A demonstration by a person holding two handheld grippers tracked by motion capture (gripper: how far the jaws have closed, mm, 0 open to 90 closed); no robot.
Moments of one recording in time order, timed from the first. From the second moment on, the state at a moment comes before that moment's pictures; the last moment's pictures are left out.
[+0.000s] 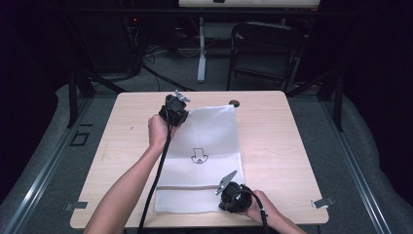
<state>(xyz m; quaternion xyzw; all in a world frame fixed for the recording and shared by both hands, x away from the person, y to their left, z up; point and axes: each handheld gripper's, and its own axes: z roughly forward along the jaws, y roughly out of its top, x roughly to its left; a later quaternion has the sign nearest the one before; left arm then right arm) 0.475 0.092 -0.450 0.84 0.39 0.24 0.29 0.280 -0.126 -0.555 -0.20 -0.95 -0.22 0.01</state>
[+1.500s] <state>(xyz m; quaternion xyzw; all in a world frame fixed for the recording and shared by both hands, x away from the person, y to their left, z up) 0.377 0.111 -0.473 0.86 0.35 0.13 0.36 0.312 -0.194 -0.516 -0.32 -0.91 -0.27 -0.04</state>
